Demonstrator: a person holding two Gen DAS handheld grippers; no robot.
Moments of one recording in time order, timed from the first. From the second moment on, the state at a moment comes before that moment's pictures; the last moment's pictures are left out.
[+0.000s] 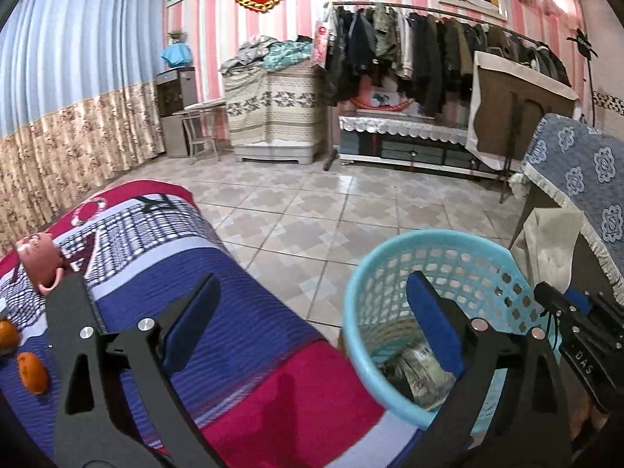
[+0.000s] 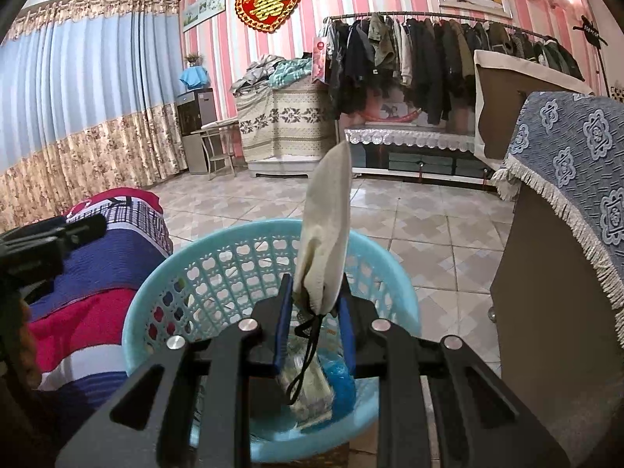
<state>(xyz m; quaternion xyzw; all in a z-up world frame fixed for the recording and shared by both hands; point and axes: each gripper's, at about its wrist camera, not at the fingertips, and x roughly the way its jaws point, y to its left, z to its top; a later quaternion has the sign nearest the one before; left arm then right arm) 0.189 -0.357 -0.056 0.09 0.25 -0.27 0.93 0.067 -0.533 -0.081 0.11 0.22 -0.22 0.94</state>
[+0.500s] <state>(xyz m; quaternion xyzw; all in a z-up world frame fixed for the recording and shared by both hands) 0.197 -0.301 -0.038 0.06 0.24 -0.23 0.94 0.094 -0.509 -0.074 0.08 0.22 -0.22 0.95</state>
